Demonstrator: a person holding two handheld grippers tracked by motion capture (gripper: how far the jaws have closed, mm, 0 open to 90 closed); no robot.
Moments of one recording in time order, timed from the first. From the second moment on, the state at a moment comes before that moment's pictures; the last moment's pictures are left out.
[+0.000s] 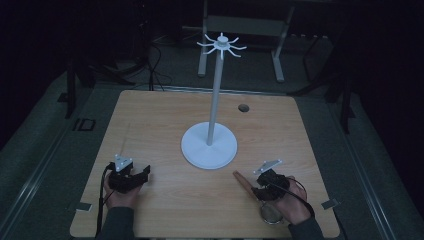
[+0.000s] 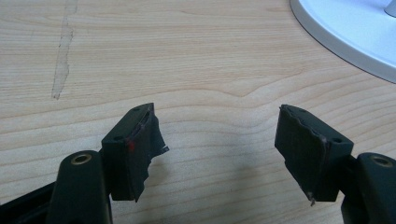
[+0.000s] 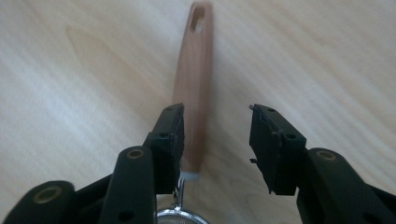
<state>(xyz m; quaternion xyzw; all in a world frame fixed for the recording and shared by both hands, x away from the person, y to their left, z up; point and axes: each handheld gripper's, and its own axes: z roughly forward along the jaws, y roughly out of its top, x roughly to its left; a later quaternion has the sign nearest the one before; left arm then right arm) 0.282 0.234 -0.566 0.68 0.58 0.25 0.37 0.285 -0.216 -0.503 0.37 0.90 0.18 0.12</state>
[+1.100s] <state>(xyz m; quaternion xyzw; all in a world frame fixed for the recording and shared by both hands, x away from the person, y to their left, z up) 0.282 0.234 -0.566 0.68 0.58 0.24 0.37 0.294 -0.203 -0.523 0.39 0.92 0.09 0.03</state>
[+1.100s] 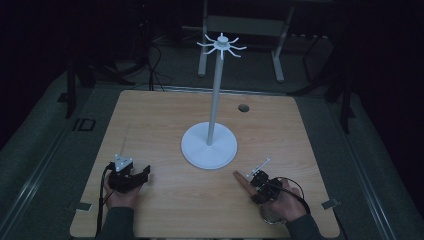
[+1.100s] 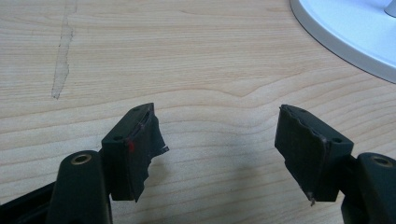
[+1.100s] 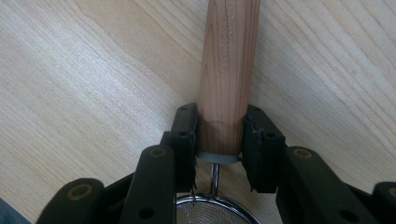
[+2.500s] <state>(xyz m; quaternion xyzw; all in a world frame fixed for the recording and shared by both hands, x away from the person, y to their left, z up) 0.282 0.234 -0.566 0.68 0.58 0.24 0.37 0.295 -0.209 -0.504 0.41 0.87 0.27 0.11</state>
